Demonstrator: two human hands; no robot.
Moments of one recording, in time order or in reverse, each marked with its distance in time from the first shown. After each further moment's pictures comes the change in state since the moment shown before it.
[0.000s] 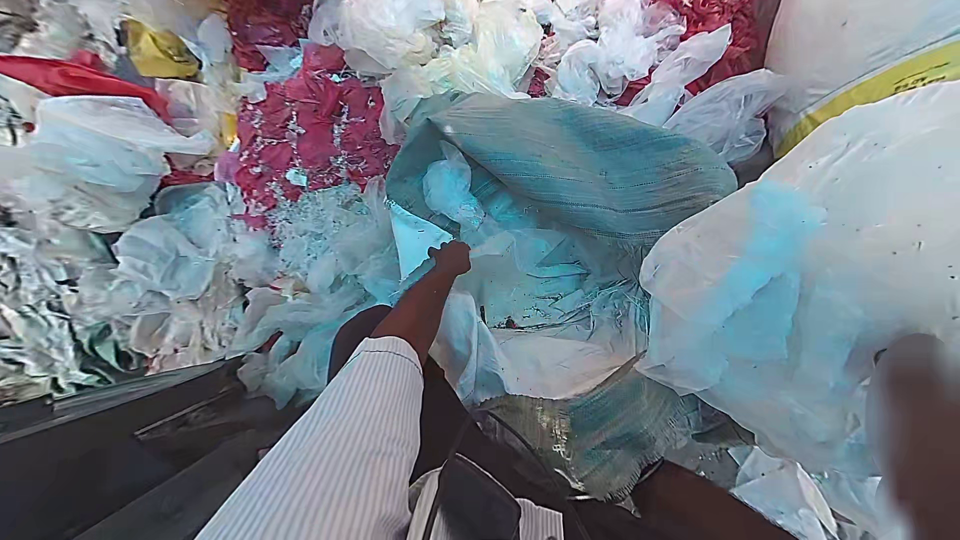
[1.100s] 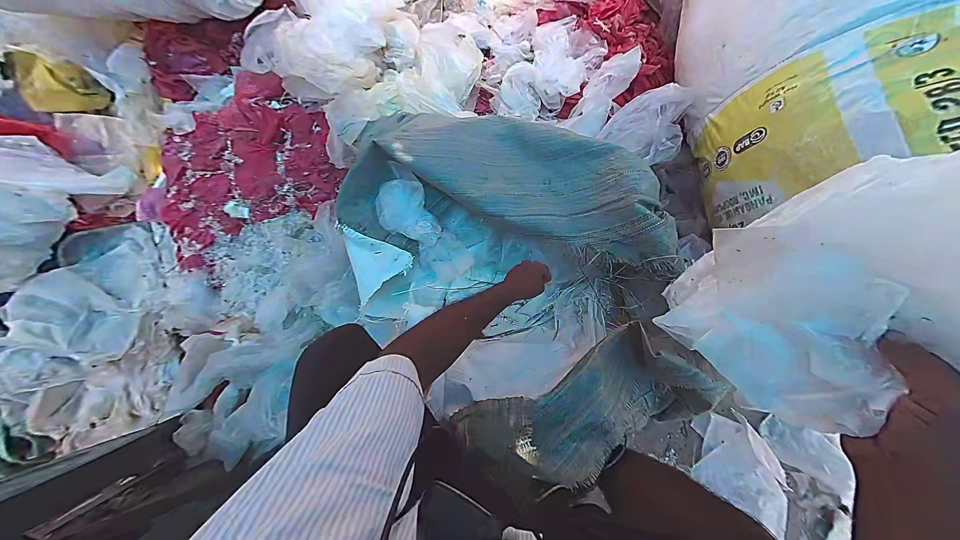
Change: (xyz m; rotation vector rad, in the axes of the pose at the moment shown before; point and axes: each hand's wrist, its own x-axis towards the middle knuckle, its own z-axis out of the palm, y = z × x) left_hand -0.062 0.219 -0.006 -0.270 -0.205 0.739; right_hand 0.031 0.046 -0.041 0.361 0.261 0.048
